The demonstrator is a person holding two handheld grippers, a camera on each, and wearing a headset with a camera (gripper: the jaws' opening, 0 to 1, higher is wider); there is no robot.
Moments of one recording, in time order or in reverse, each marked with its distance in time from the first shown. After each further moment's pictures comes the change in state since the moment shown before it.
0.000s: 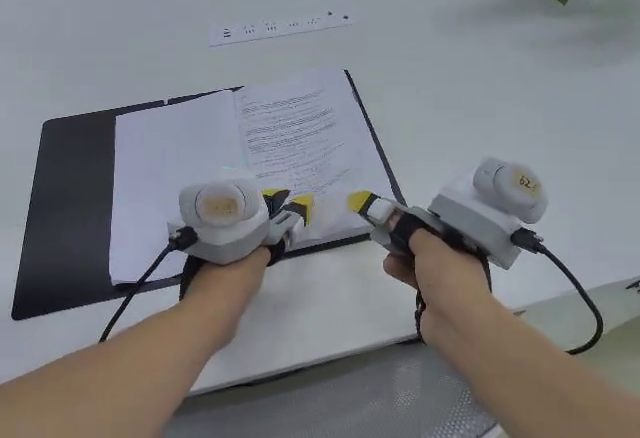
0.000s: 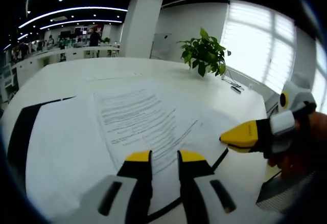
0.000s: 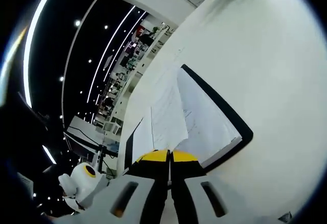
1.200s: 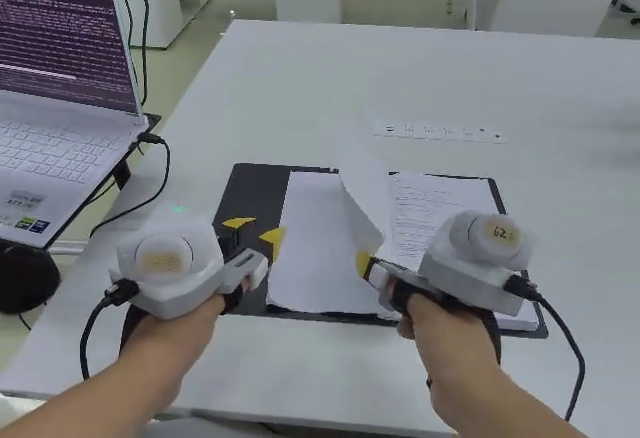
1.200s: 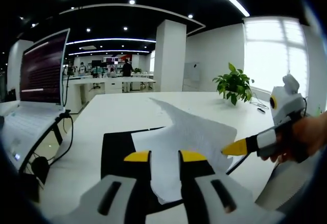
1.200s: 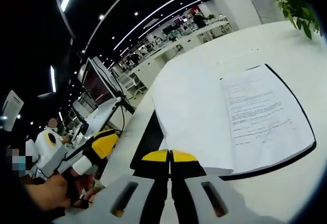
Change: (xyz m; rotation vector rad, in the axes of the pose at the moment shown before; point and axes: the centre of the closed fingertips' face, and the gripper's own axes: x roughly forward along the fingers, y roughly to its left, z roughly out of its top) left arm -0.199 0.142 0.047 0.034 -0.246 0.274; right arm 0.053 0.135 -0.120 -0.525 0.210 0.101
